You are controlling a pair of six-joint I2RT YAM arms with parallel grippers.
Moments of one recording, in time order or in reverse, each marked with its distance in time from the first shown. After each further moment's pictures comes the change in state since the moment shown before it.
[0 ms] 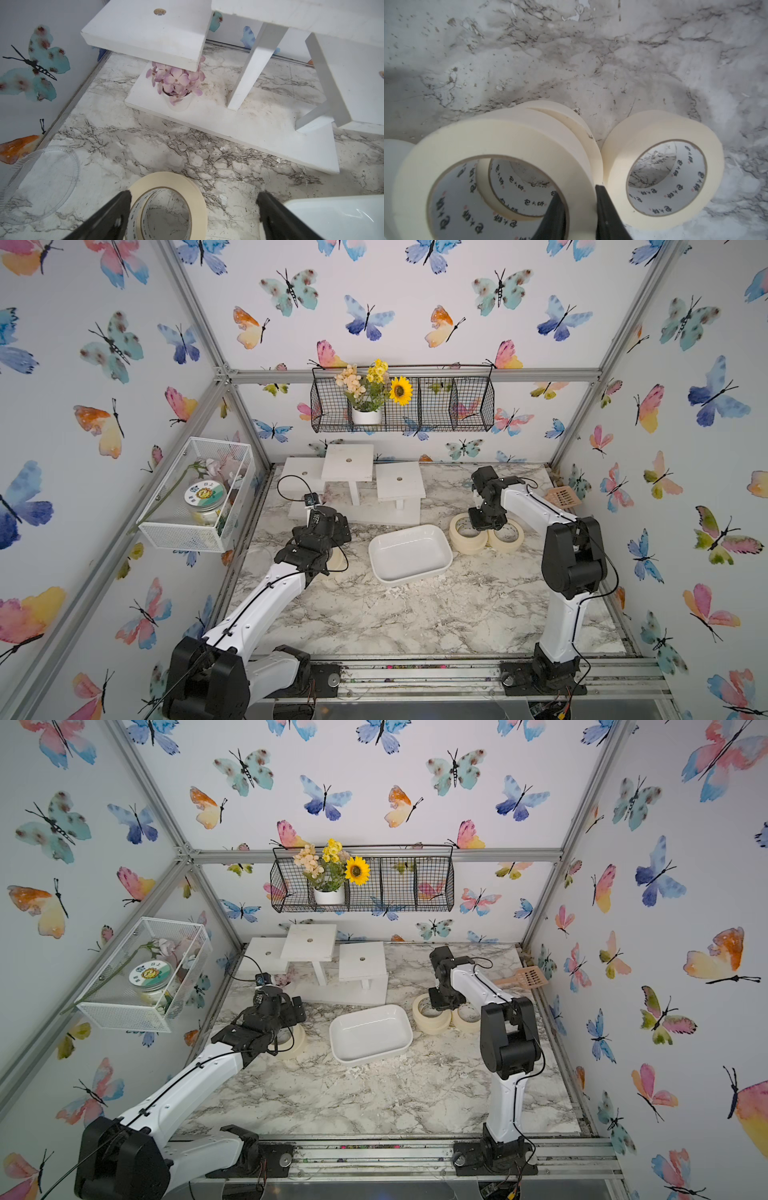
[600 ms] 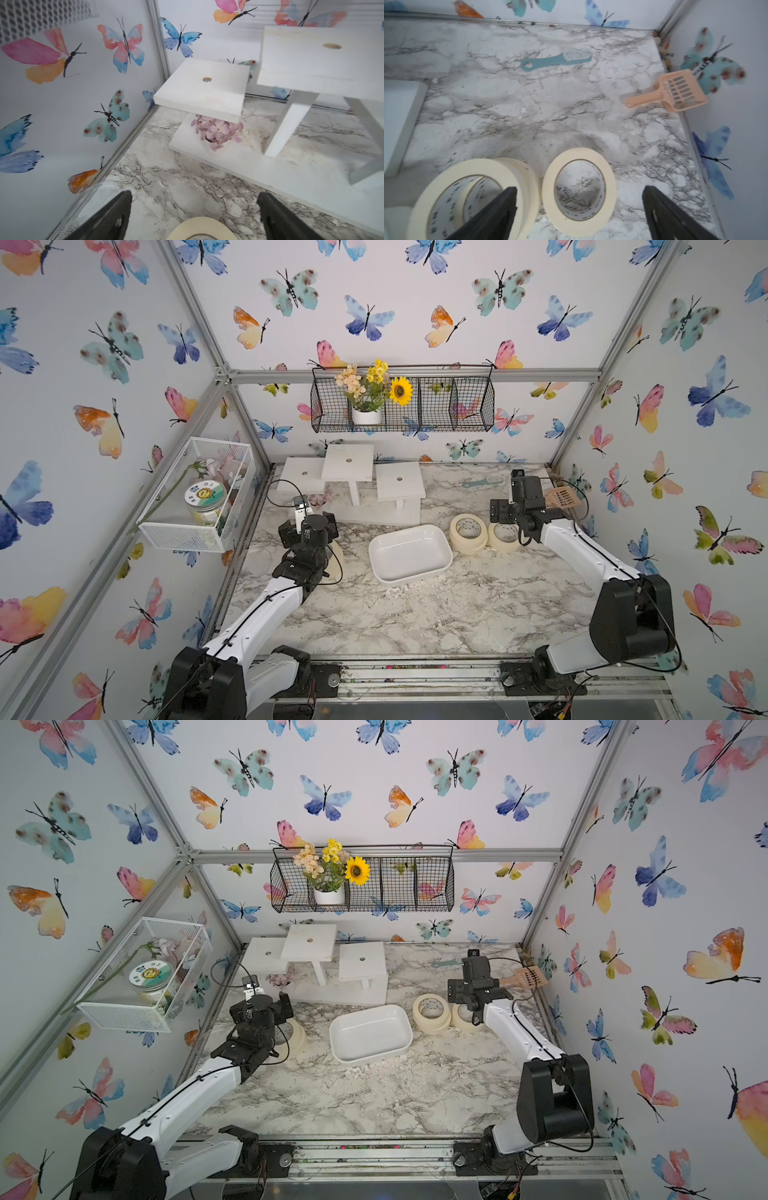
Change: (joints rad) left arm 0.051 -0.065 -0.235 0.454 -0.253 0.222; right arm -0.108 -0.531 -0.606 0.731 0.212 -0.029
